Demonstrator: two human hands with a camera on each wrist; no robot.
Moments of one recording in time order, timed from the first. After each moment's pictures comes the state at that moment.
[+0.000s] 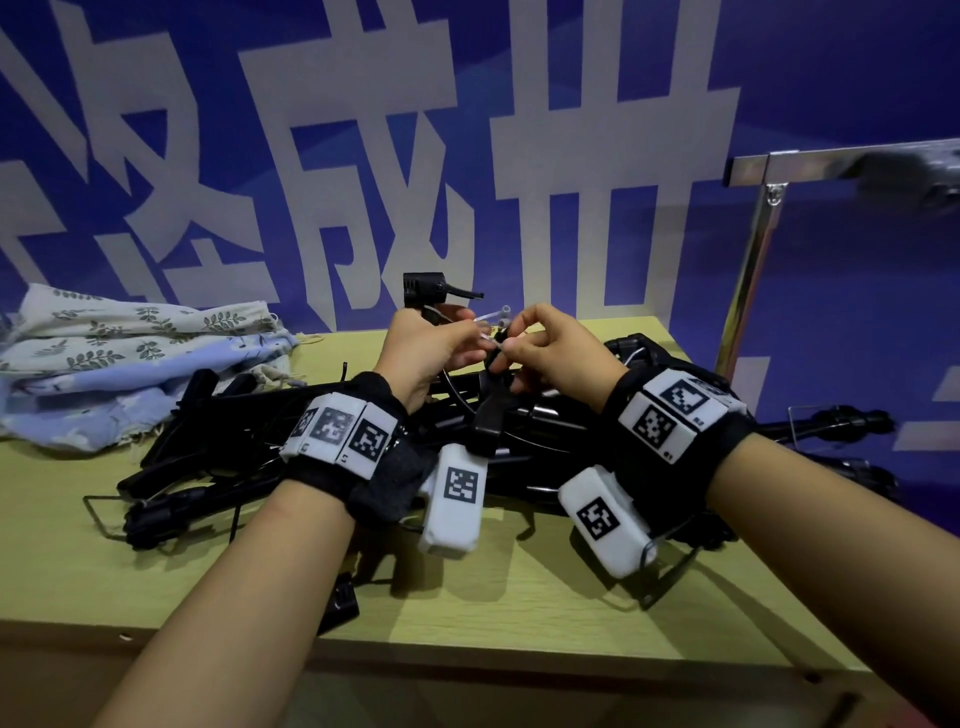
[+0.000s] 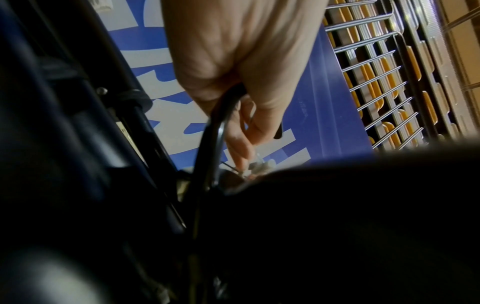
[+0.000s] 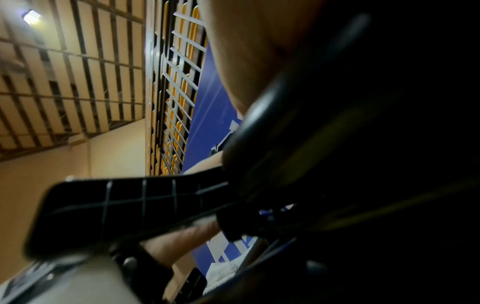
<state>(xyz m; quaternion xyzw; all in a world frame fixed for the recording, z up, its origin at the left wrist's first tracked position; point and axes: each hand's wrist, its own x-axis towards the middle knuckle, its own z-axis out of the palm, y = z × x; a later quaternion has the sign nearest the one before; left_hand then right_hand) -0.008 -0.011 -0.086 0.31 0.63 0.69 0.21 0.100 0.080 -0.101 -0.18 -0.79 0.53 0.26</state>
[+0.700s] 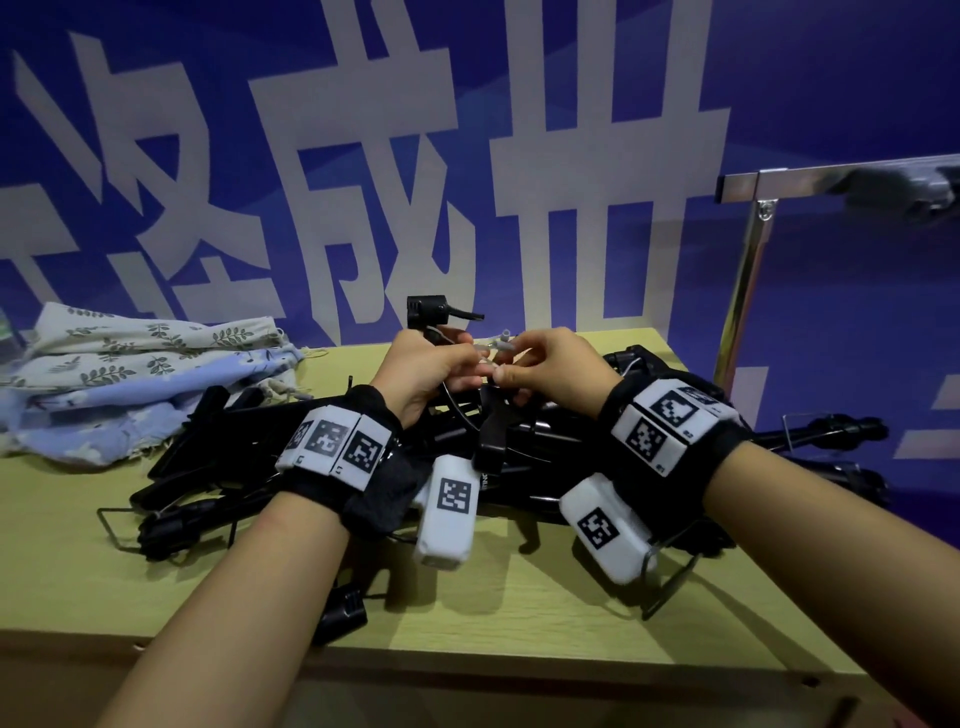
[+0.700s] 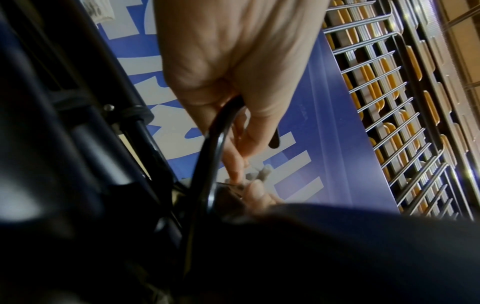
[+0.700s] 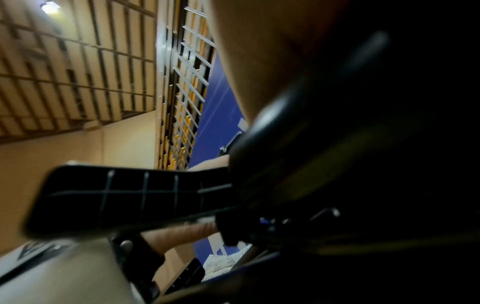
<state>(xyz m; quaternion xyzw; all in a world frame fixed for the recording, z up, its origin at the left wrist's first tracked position) -0.007 -0.022 -0.082 0.31 0.64 0.65 0.26 0.102 0.079 -0.097 -0.22 -0.85 0.41 0.24</state>
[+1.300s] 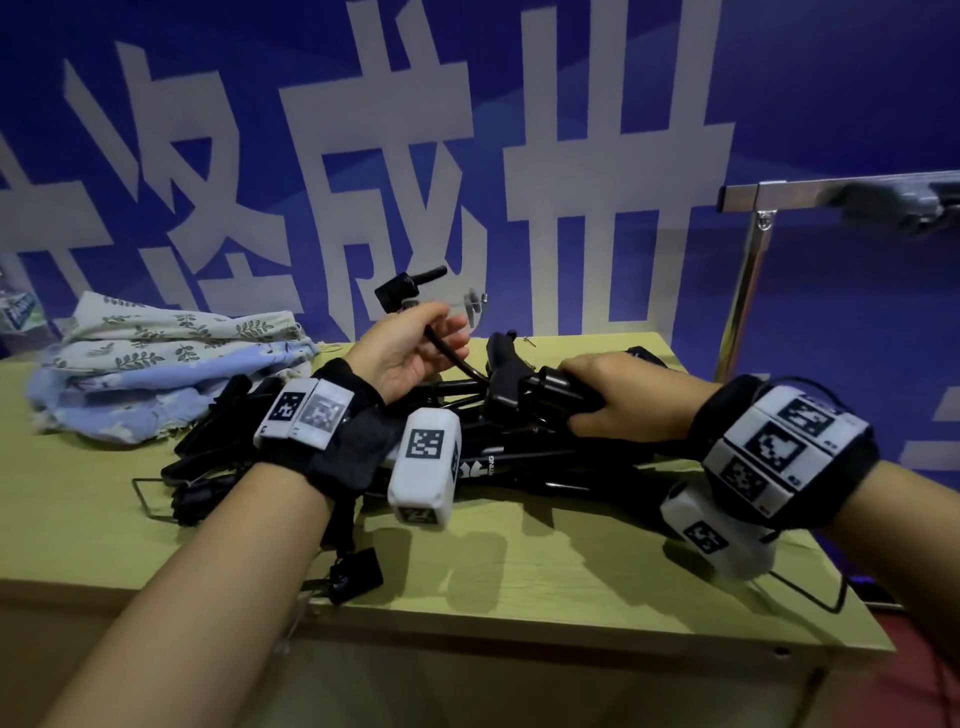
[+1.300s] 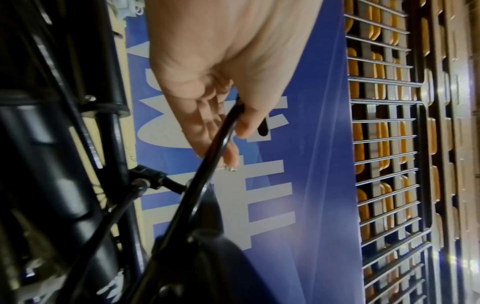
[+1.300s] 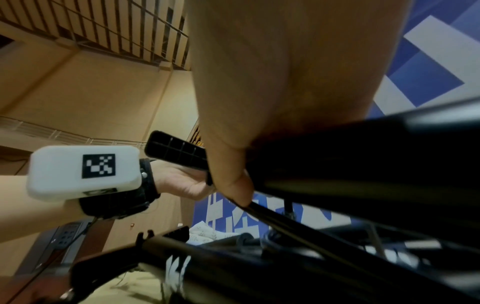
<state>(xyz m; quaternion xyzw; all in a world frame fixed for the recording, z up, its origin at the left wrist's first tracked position) -0.004 -0.046 -0.057 0.22 0.57 0.73 0.30 0.172 0.070 -0.081 -0.15 -0.98 0.11 0.07</state>
